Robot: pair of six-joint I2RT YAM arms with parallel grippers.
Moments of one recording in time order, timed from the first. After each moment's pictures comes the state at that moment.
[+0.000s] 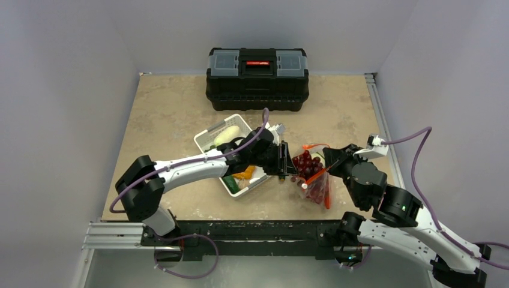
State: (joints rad) left arm -0.98 1.58 1.10 -0.14 0.26 -0.95; right arm 1.01 0.49 0.83 -0.64 0.84 0.82
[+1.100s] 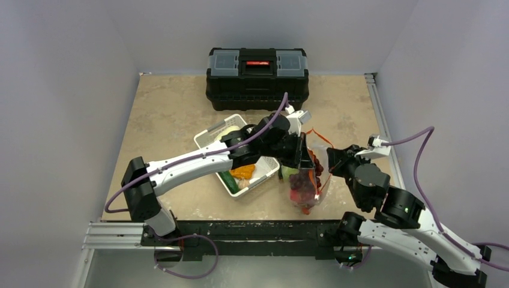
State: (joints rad) left arm -1.08 1.61 1.47 -0.30 0.28 -0.81; right arm 1.01 0.47 0.83 -0.65 0.87 0.72
